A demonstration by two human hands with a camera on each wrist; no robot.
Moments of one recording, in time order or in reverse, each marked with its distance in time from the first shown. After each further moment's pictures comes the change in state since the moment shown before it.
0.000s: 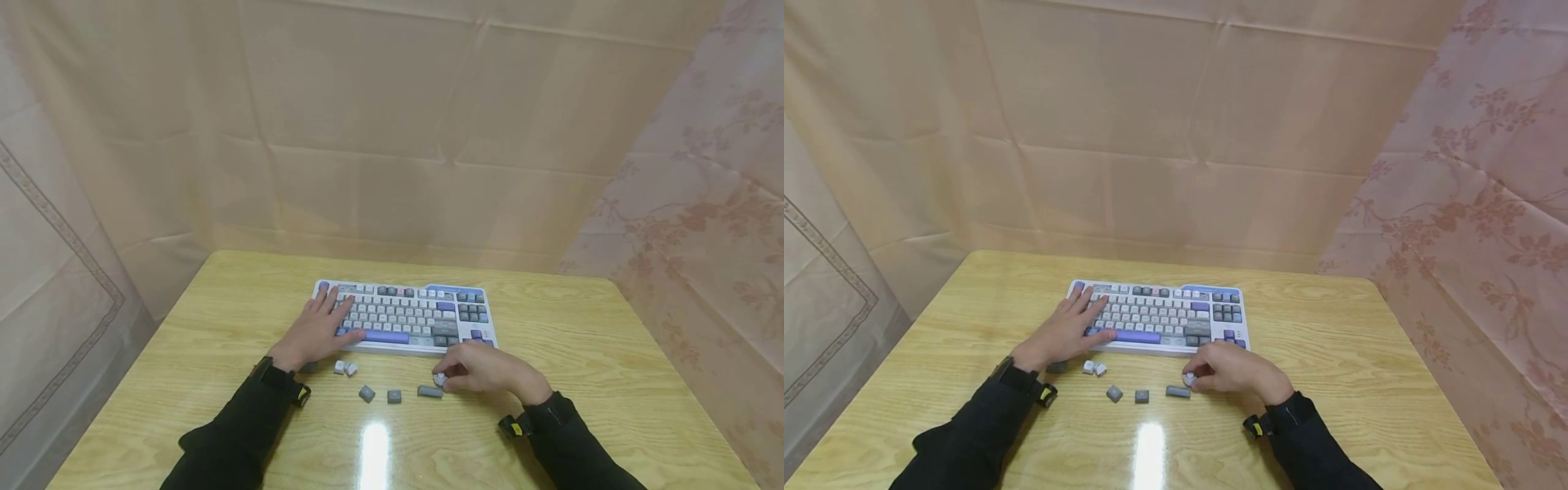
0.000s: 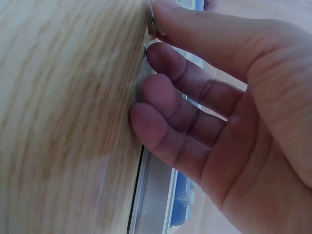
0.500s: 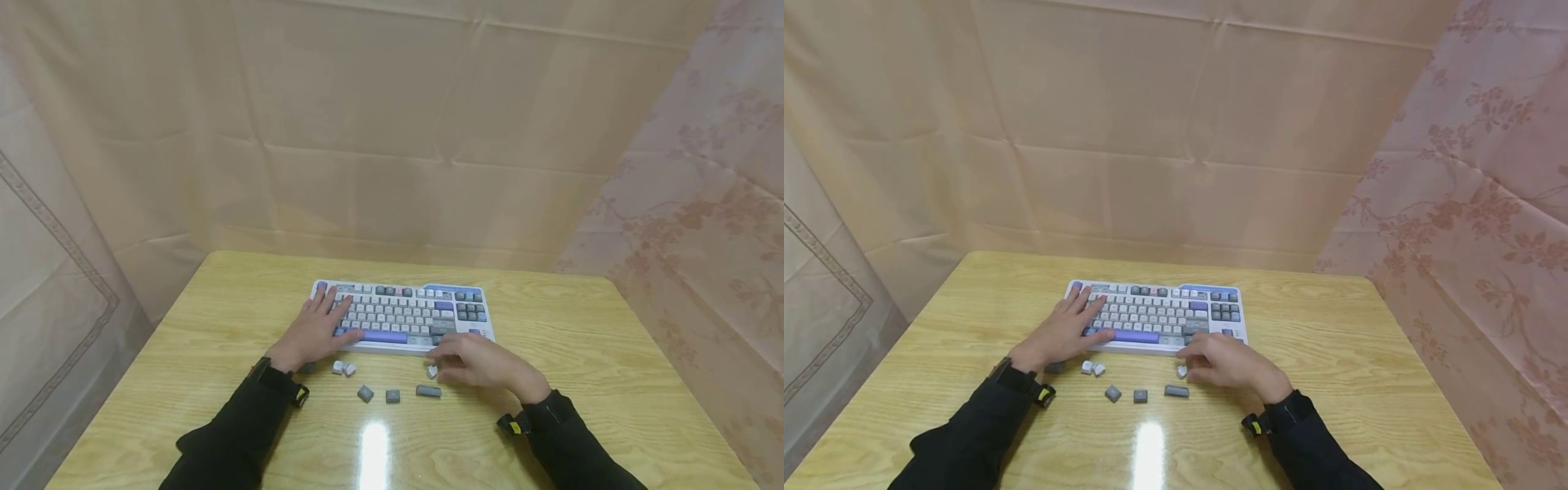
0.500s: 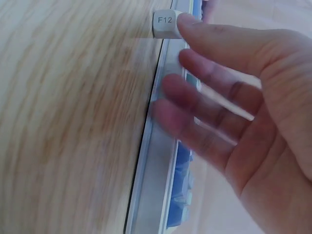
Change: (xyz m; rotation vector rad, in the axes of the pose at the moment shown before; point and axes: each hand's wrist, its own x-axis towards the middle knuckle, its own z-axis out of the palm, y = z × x) left_hand -0.001 0.001 -0.001 -0.010 0.000 0.001; right_hand 0.001 -0.004 -0.001 -0.076 0.136 -0.057
